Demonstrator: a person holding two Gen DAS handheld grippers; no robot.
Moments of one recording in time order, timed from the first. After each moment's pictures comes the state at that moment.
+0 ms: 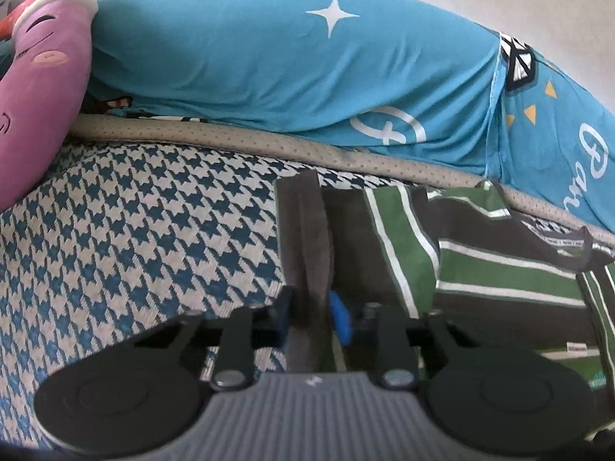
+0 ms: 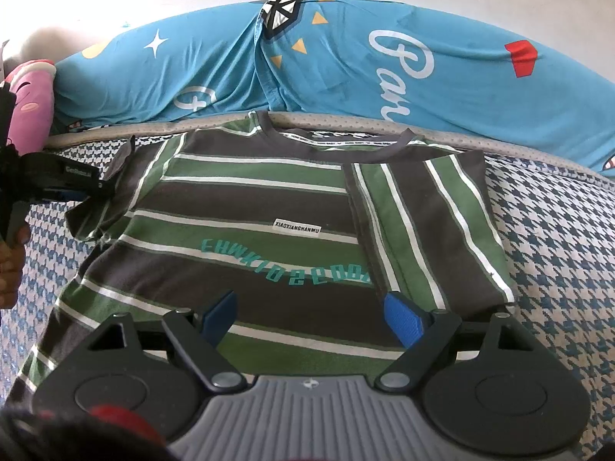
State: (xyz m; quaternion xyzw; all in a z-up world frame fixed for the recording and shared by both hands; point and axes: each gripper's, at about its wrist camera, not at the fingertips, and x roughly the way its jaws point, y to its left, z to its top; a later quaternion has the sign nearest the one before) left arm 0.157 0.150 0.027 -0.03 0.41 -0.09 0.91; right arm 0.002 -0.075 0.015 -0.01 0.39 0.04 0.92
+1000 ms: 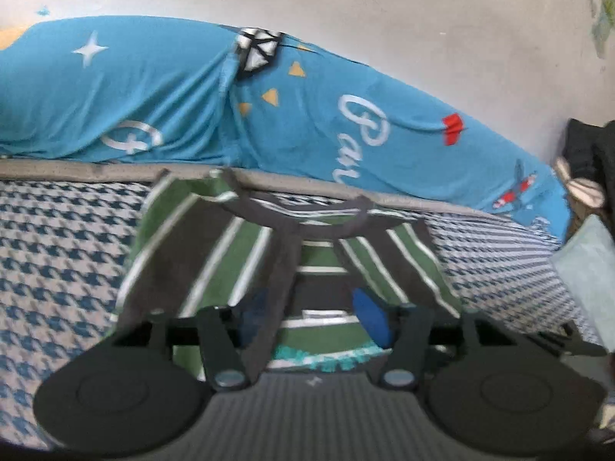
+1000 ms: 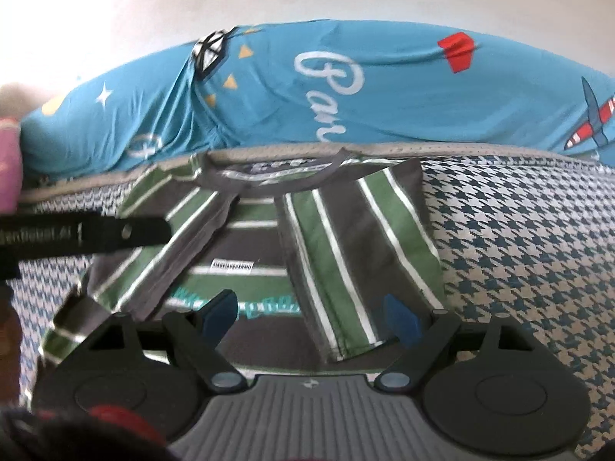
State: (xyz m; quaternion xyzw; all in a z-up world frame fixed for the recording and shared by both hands) left arm 0.087 0.034 0.063 -0.04 0.37 -0.30 0.88; right arm 0.007 -0.128 0.034 0.07 0.36 0.00 0.93
